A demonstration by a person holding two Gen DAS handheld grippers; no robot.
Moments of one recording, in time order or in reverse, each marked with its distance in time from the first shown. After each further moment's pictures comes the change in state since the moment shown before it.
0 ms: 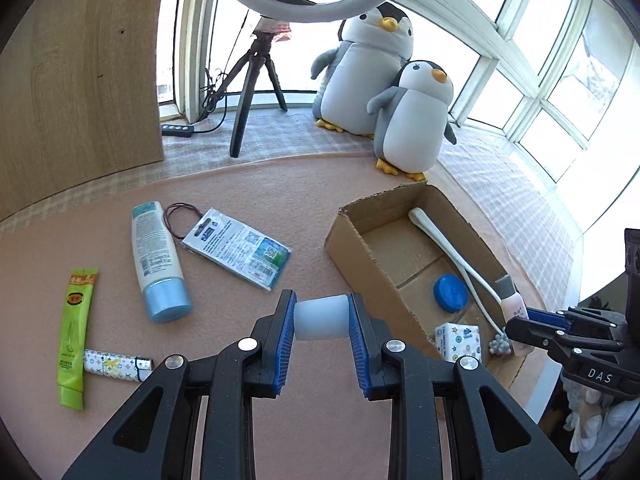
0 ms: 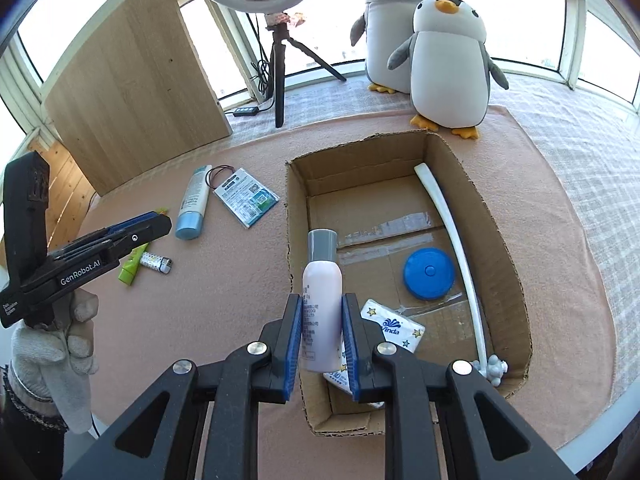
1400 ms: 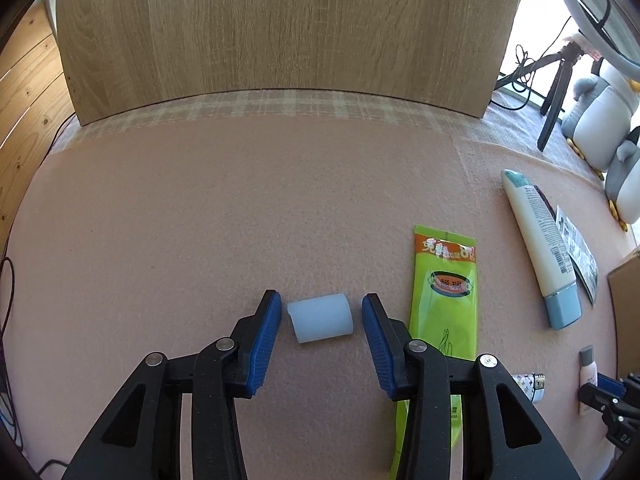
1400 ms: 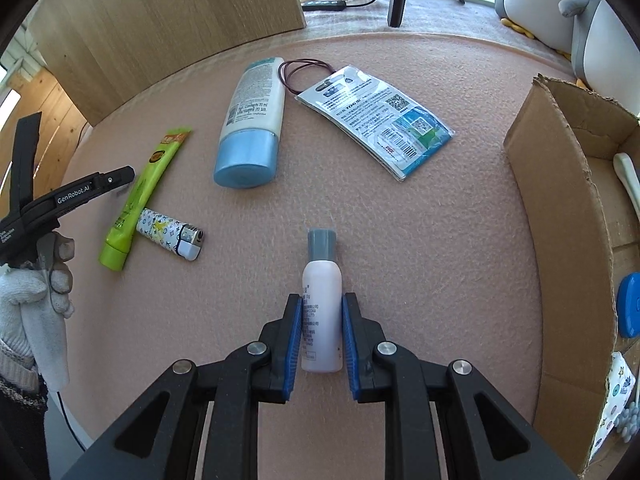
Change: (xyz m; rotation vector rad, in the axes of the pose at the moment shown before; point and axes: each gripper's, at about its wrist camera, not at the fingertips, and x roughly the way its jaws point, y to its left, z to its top) left arm -0.003 0.307 -0.035 -0.300 0.105 0.420; right arm 0.162 0.145 0.012 -0.110 0.244 0.024
